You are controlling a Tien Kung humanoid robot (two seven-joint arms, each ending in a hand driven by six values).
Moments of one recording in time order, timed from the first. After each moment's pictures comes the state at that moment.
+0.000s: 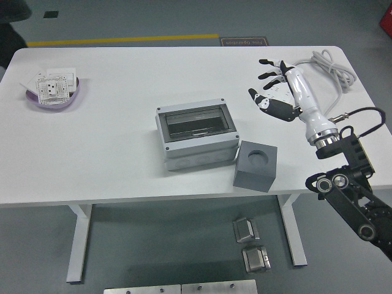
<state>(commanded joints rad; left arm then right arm) 0.06 0.03 -1.67 -0.18 1.65 0.00 0.23 0.25 -0.29 1.16 1.42 -1.61 -0.41 0.13</state>
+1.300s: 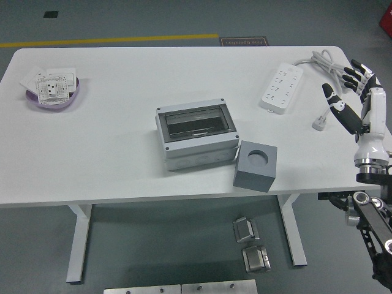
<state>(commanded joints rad) 0.11 0.04 -1.83 -0.18 1.80 -0.01 0.22 0.09 -0.23 1.39 1.39 -1.34 -0.48 0.42</state>
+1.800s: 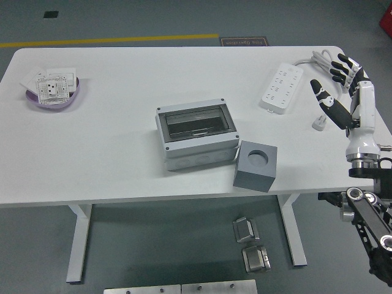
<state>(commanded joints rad) 0.15 0.02 -1.93 -0.18 1.91 -0.01 0.20 0.12 -0.24 1.34 1.39 -1.34 -0.47 0.41</state>
